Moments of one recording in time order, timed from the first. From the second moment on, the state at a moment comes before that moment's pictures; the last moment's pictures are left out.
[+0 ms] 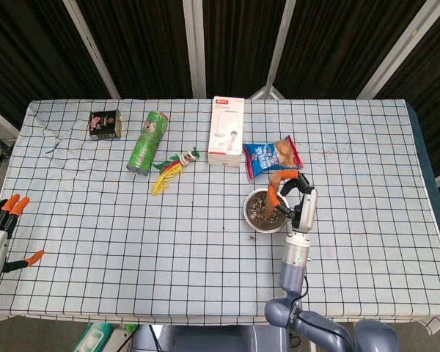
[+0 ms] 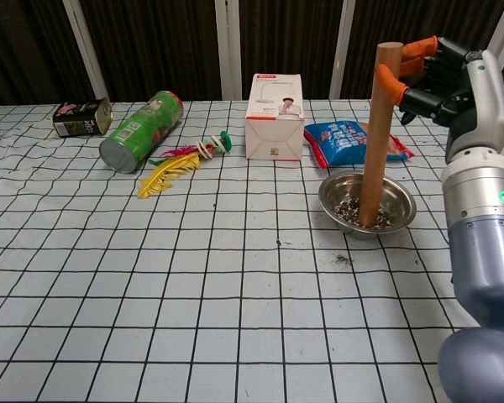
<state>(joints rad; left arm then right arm) -0.10 -1.12 -0.04 -1.60 1.48 1.46 0.01 0.60 -2.17 0.49 -0.91 -1.33 1.61 0.70</state>
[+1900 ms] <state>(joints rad) -0.09 -1.13 -0.04 -1.60 1.49 1.49 0.01 0.26 -1.43 0.21 -1.24 -1.46 1.49 0.39</state>
